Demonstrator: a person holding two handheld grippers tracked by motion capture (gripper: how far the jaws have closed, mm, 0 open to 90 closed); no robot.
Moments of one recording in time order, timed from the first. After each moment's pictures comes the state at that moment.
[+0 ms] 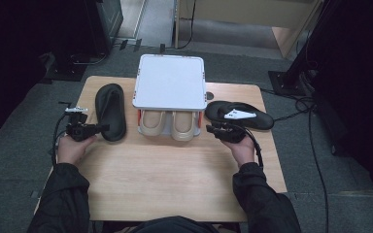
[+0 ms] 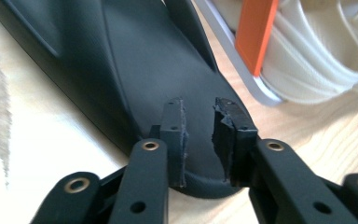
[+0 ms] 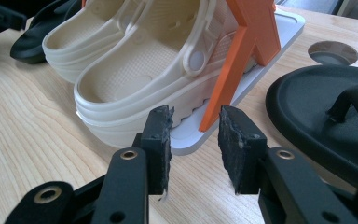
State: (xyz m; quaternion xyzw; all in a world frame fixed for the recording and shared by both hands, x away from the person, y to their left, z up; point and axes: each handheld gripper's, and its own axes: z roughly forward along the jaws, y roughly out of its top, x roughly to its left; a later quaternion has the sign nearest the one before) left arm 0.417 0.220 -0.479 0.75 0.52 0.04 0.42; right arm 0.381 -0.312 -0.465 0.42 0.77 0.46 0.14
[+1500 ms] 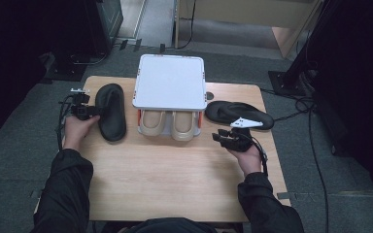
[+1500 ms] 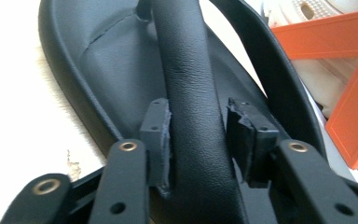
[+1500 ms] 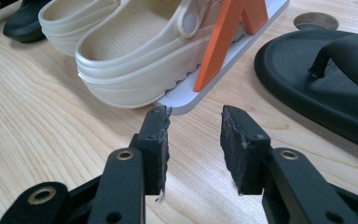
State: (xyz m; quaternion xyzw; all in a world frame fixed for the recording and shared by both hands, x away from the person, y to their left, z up) left arm 0.502 0.229 -0.494 0.73 0.55 0.07 0.41; right arm 0.352 -0.328 -0.469 0.44 0.77 0.44 0.14
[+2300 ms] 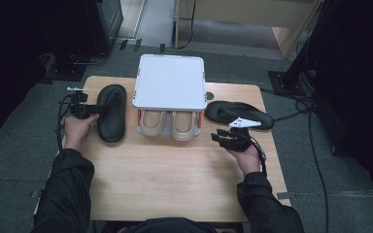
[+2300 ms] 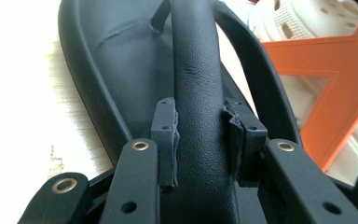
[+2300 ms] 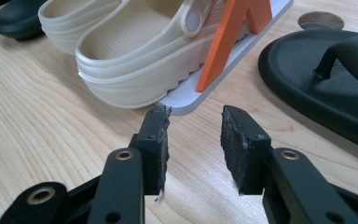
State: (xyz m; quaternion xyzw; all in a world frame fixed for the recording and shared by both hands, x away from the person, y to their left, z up) left arm 0.498 0.229 -0.484 0.70 0.57 0.04 0.43; right arm 0.354 -0.324 -0.471 0.43 0.77 0.44 0.14
